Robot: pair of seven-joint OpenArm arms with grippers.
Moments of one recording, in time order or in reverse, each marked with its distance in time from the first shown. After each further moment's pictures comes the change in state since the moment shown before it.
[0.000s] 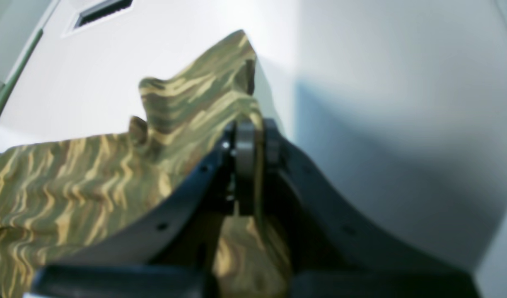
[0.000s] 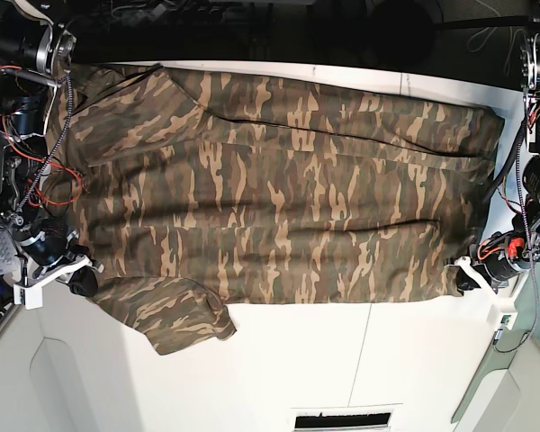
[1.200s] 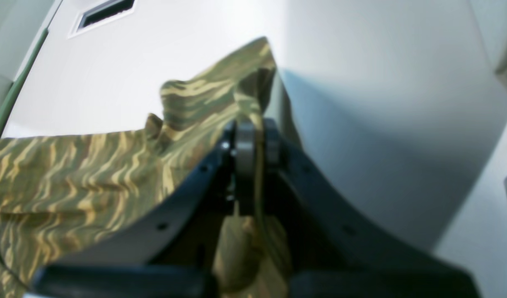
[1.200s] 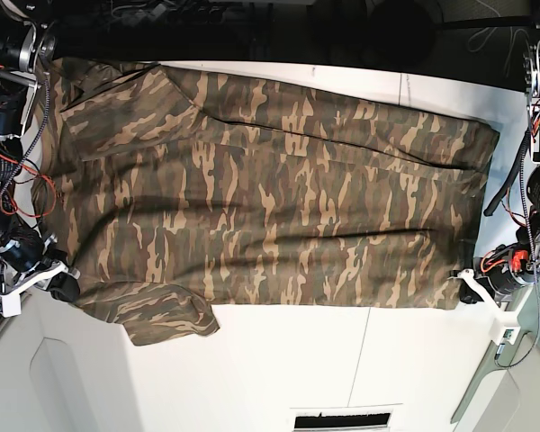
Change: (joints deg) left arm -1.0 -0.9 0.0 4.2 0.2 -0.3 1.5; right arm -1.7 3.8 0.4 8.0 9.1 0.4 -10.3
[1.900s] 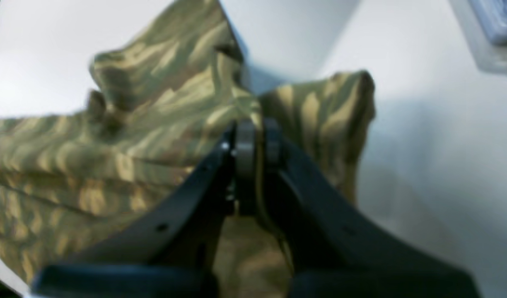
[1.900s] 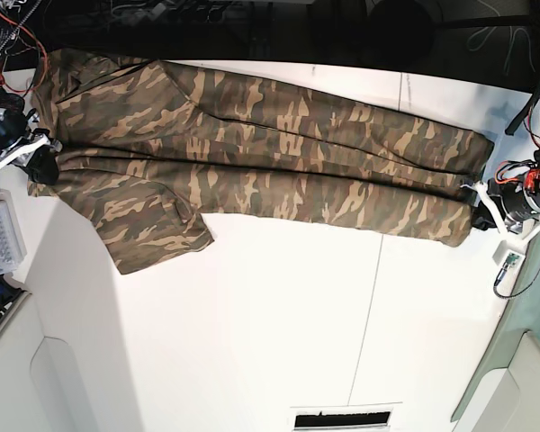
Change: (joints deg) left arm 21.4 -8.1 0.3 15.7 0.3 -0.2 -0.8; right arm -29.7 -0.7 10.3 20.1 4.7 -0.2 -1.0
